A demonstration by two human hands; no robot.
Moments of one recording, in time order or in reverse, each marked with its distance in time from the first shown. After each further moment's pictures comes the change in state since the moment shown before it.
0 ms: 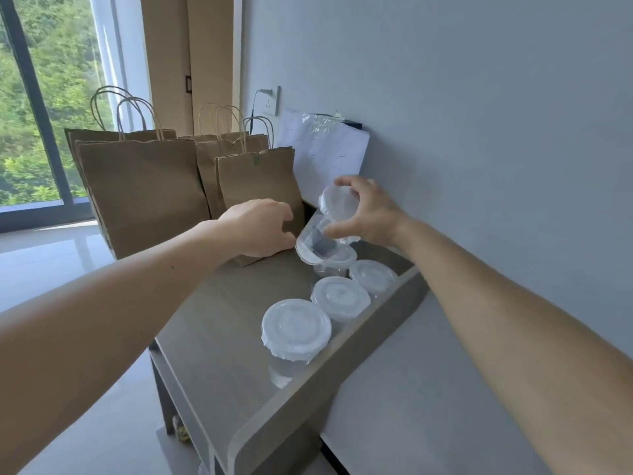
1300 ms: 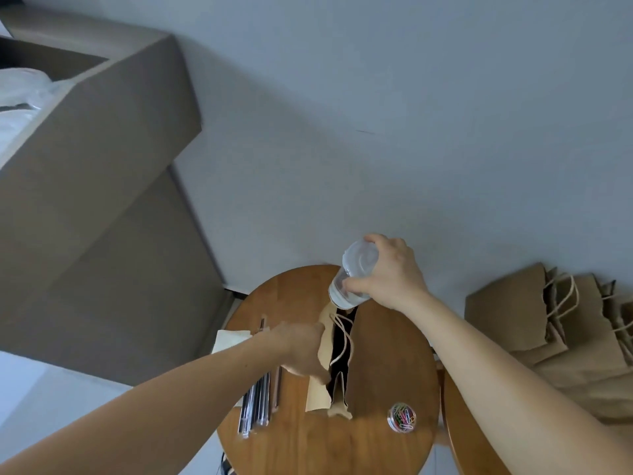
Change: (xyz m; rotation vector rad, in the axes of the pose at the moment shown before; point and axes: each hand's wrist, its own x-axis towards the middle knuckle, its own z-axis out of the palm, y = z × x) left_hand -0.255 0.359 0.334 0.013 -1.078 0.616; right_hand -0.484 0.258 0.018 -0.067 0.164 0.963
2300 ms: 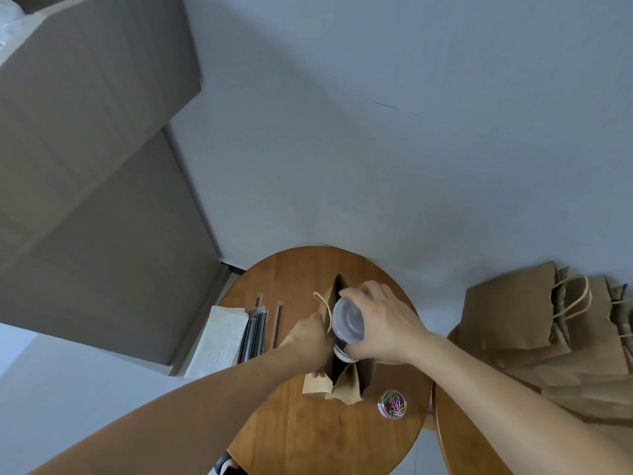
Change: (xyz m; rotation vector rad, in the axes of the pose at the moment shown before) left_hand 0.020 0.024 0.042 -0.634 0.169 -0.158; right_hand -0.041 0.048 0.048 -0.431 -0.354 -0.391
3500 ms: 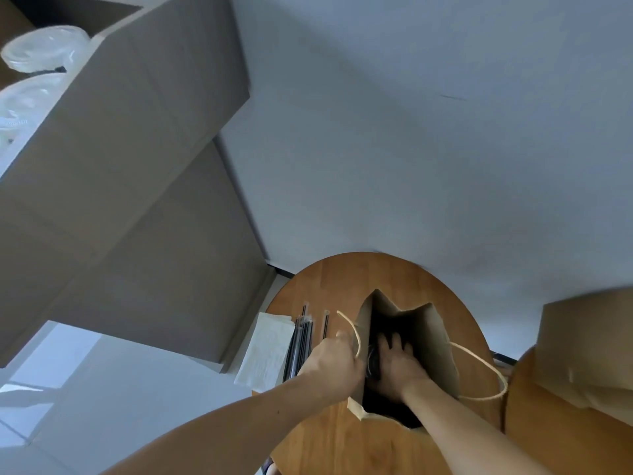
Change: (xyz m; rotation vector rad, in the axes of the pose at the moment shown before) left_hand 0.001 -0.041 -0.011 0.073 0.164 -0.040; right_hand 0.064 -0.009 0.148 -0.075 -0.394 0.241
